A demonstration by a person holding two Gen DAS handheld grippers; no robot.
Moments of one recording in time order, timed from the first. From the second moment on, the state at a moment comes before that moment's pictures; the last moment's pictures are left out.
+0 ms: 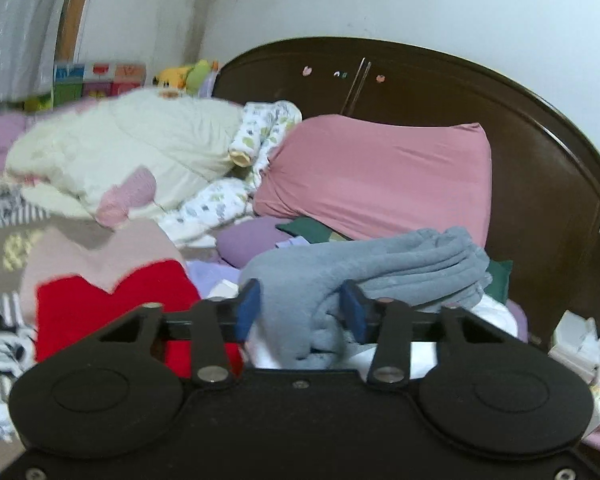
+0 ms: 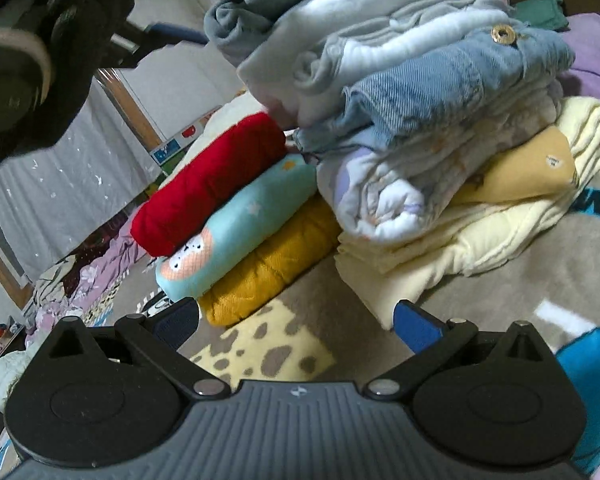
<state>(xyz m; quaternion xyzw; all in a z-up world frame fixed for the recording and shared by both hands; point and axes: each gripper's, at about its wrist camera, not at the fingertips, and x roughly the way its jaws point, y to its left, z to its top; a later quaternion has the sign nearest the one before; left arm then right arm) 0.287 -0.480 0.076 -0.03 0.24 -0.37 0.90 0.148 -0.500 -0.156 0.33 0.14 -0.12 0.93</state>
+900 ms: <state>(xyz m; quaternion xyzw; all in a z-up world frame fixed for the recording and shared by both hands) 0.236 -0.375 0.120 -0.05 0.15 -0.34 0.93 0.132 -0.506 -0.159 0.31 0.16 -0.15 0.93</state>
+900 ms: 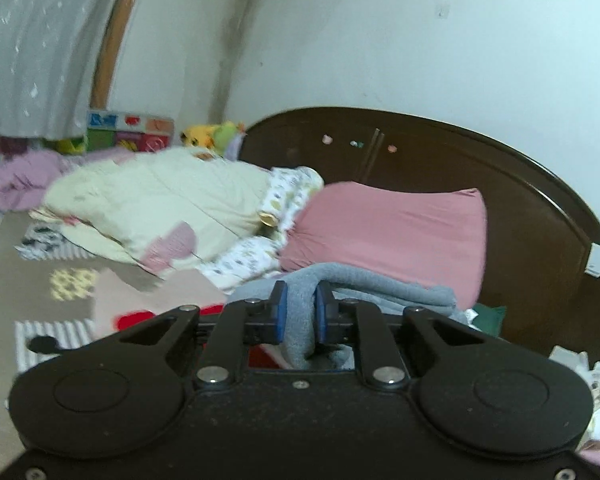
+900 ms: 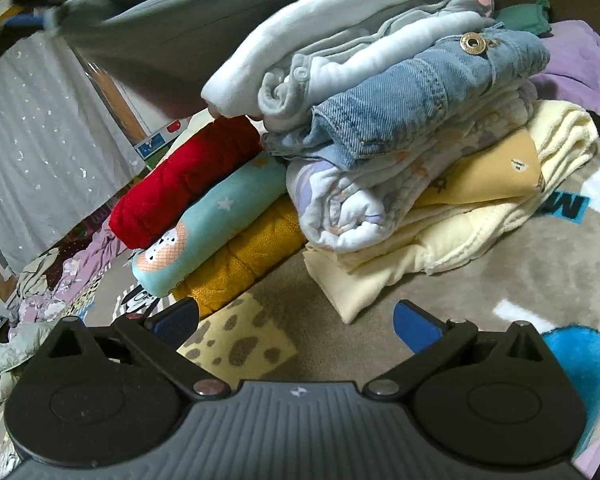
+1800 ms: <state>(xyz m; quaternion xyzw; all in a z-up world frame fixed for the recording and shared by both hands) 0.139 0.028 -0.085 -0.12 0.28 0.02 0.95 0.162 -0.413 -0.149 0.24 0.23 0.07 0.94</state>
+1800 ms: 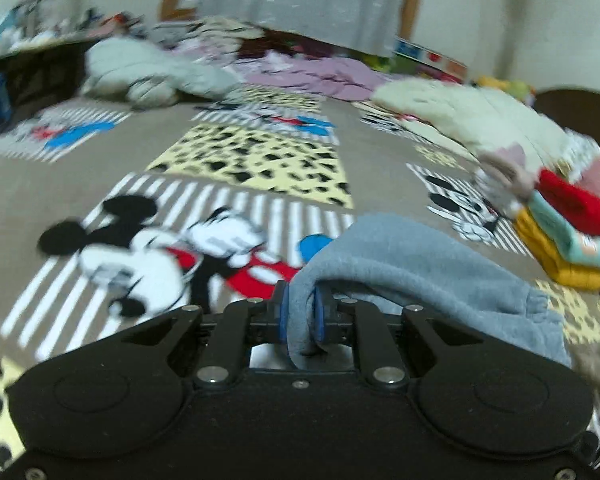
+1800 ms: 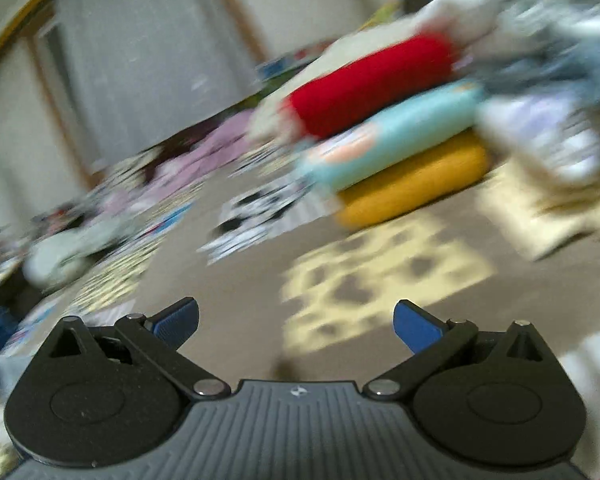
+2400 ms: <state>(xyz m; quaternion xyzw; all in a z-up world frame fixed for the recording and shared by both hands) 0.091 0.007 -0.064 0.00 0.26 -0.07 0.96 0.185 -0.378 -0.170 0.38 0.30 0.21 0.85</state>
